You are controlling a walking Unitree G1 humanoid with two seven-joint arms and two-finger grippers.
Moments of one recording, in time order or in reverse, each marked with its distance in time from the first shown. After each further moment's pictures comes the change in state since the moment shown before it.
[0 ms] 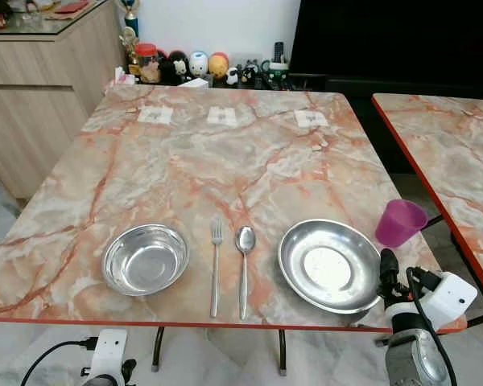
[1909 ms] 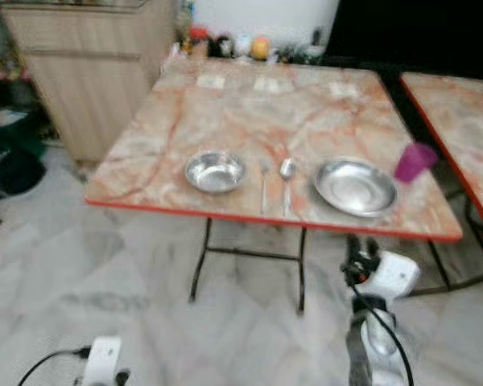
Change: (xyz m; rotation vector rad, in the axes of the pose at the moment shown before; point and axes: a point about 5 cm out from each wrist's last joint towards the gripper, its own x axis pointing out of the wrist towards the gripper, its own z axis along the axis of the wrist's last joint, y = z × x) left arm -0.003 0.014 -0.006 0.009 0.025 0.031; right arm 0.024 0.040 -0.024 -0.218 -0.140 0.147
